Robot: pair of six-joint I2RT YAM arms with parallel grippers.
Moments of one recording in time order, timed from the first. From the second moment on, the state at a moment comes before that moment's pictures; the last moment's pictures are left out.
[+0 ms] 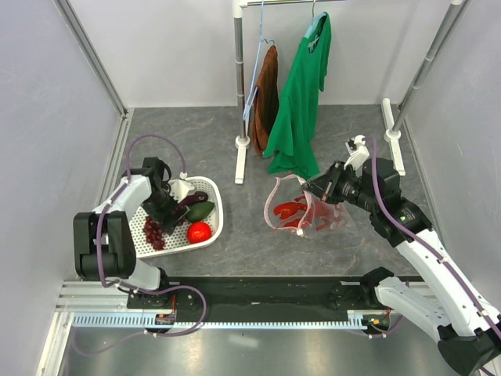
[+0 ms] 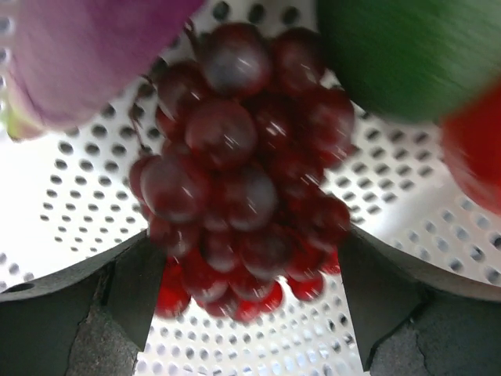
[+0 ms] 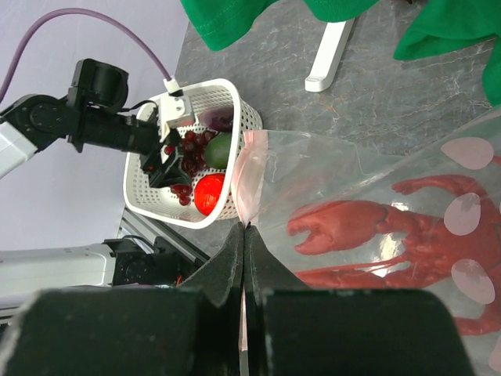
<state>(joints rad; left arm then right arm) 0.02 1.47 0.92 -0.94 0.08 0.80 0.45 0.84 0.92 -0.43 -0.31 0.72</state>
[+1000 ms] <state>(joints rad) 0.03 1.32 1.34 -1.30 0.47 0.73 0.45 0.85 0.89 -0.41 -0.31 0.72</state>
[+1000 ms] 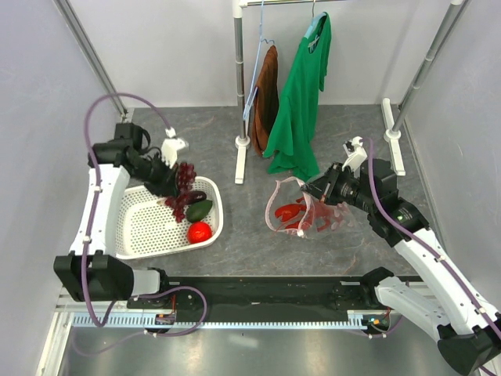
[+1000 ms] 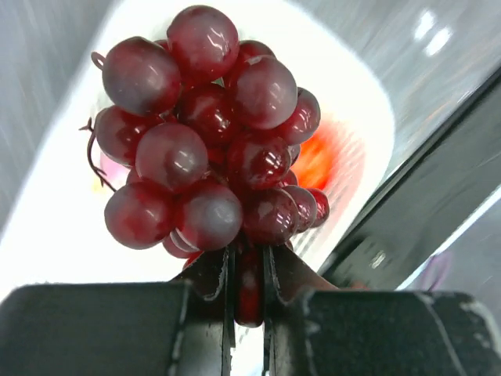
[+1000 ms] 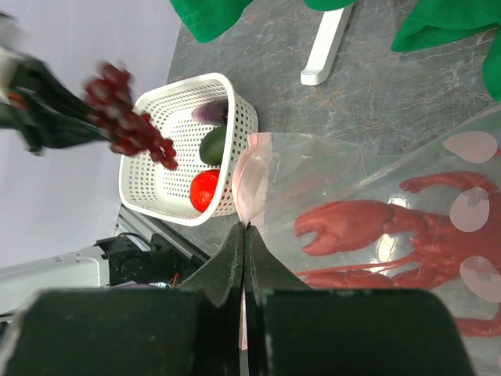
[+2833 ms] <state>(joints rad) -0.90 1.11 0.99 -0.20 0.46 0.15 0.41 0.94 0.98 -0.28 -0.47 0.98</state>
